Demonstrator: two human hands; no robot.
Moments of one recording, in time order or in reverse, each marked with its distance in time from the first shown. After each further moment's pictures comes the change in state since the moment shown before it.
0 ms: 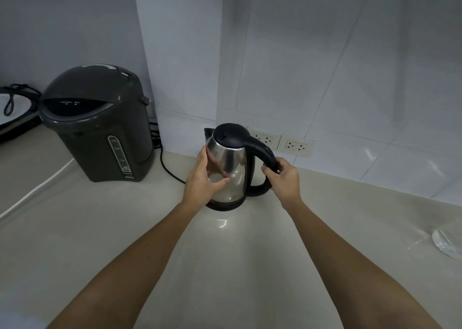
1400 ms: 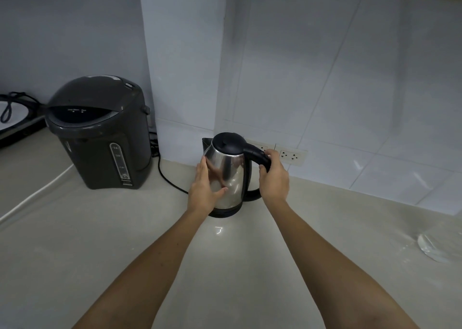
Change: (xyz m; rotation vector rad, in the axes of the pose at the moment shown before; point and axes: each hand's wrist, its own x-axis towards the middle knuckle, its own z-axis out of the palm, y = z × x) left_hand 0.000 -0.010 0.015 0.131 0.015 -0.091; right_hand -0.010 -0.030 0.022 -0.413 0.220 -0.147
